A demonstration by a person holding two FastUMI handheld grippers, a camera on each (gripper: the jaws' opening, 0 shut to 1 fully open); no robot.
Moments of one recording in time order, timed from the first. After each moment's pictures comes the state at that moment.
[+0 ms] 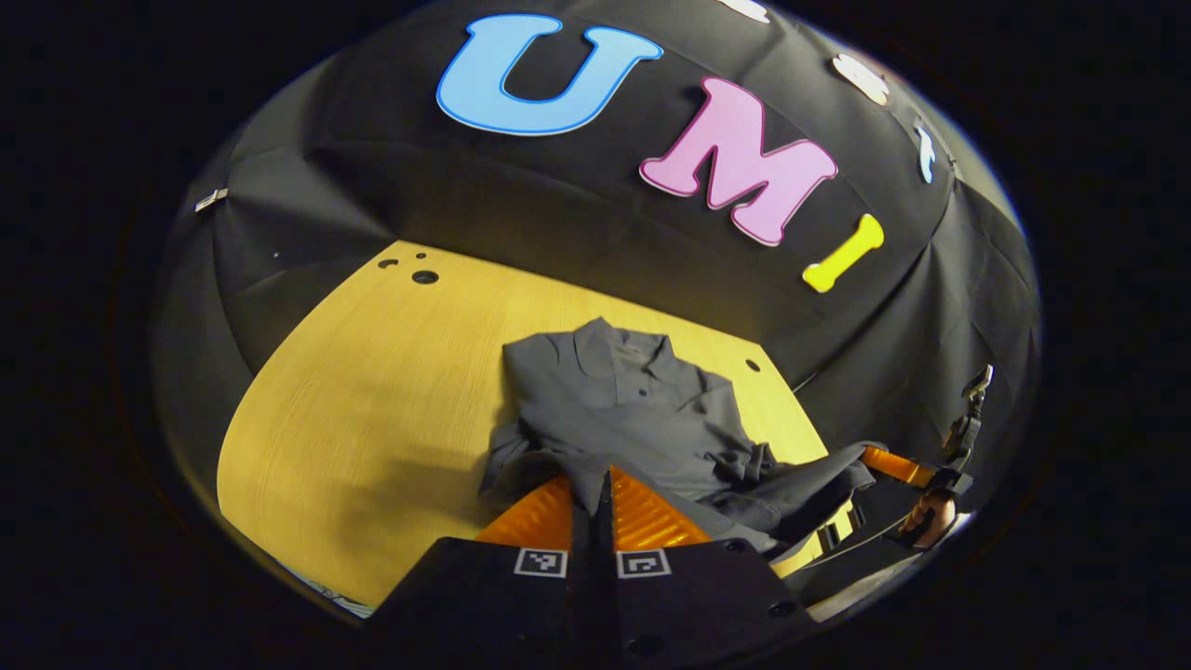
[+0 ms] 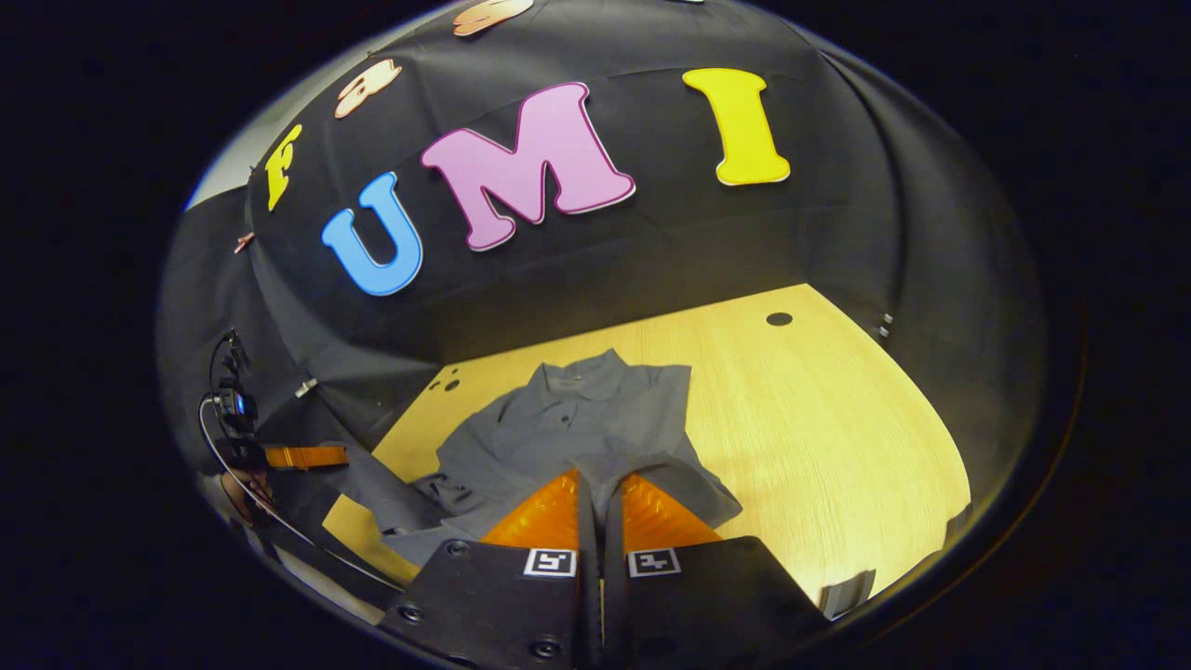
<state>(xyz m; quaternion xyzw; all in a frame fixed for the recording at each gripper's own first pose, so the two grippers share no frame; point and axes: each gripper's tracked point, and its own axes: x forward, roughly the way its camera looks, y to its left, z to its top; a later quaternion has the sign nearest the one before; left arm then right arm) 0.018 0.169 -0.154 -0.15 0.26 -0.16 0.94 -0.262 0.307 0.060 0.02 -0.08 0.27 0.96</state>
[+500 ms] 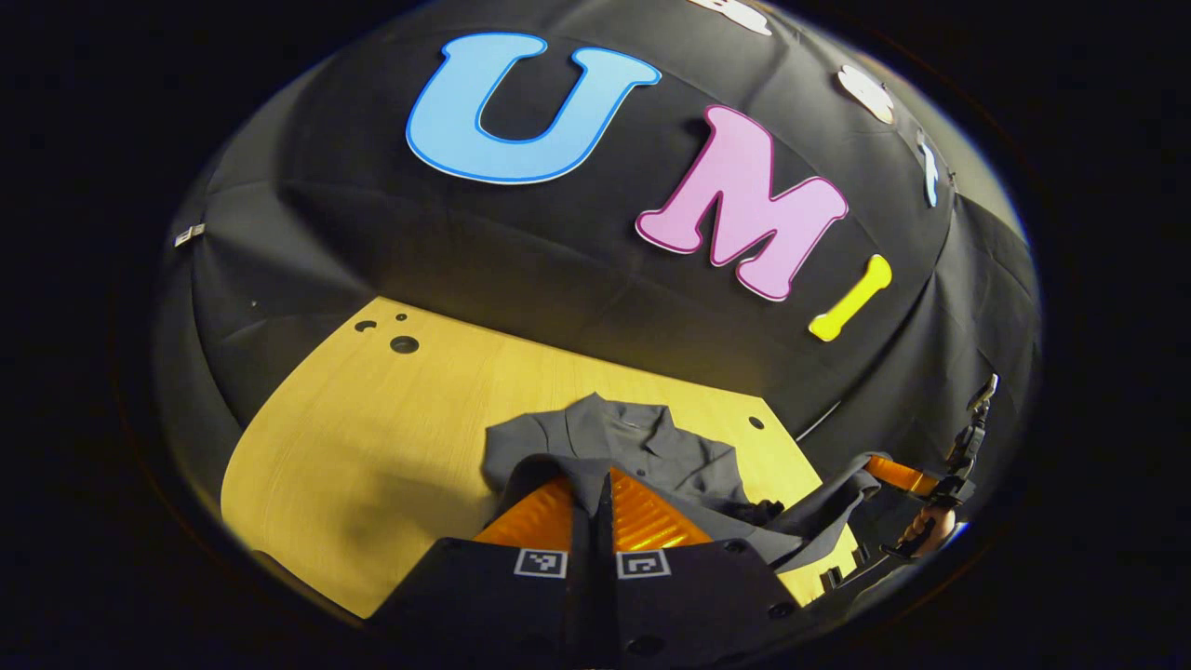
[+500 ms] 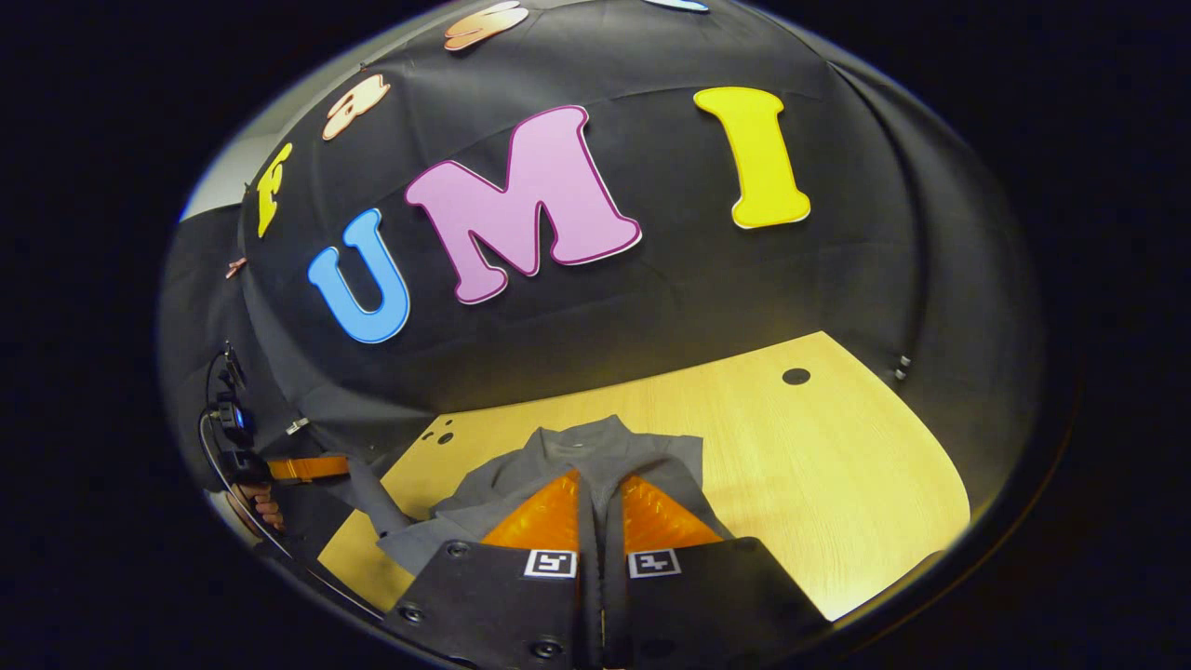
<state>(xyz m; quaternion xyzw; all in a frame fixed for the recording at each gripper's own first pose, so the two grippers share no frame) 0.114 0.161 -0.113 -0.15 0.20 -0.15 0.96 -0.210 0.330 0.132 0.03 -0.14 0.27 0.95</state>
